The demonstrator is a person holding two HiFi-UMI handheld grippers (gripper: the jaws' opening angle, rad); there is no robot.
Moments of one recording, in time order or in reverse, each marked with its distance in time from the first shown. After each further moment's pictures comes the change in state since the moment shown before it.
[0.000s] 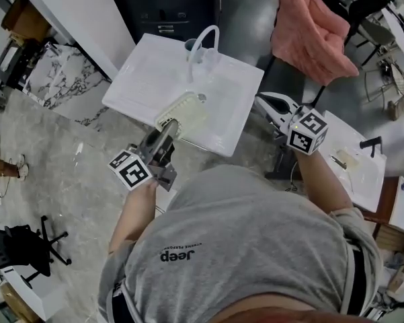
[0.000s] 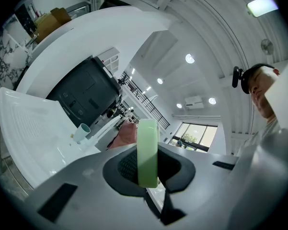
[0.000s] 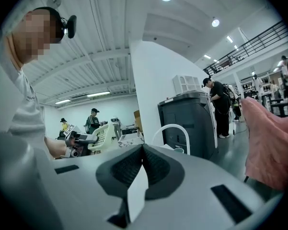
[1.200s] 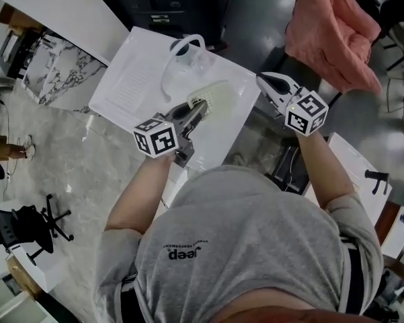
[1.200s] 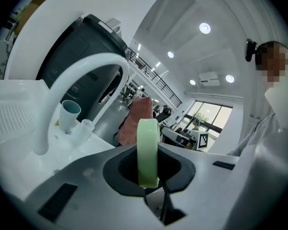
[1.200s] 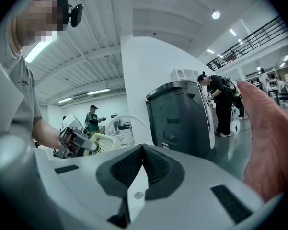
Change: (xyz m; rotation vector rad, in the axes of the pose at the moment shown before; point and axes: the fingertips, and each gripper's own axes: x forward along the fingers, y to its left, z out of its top) left arm 0.234 0.100 -0.066 0.020 0.281 0.139; right arm 0.067 -0.223 -0.028 -0.019 0.036 0.061
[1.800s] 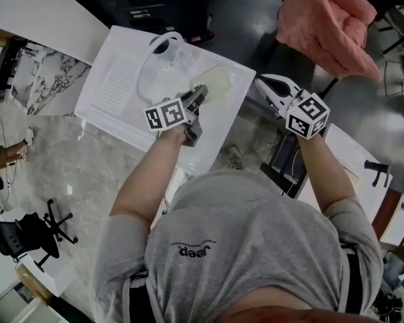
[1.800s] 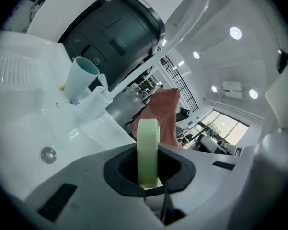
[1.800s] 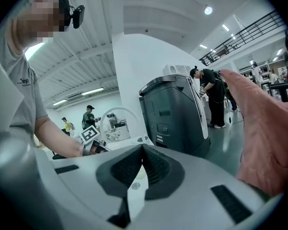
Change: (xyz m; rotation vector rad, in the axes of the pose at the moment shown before) left arm 0.100 0.086 -0.050 -0.254 0.054 0.119; right arm -0.028 -0.033 -0.044 0.070 0.041 -0.042
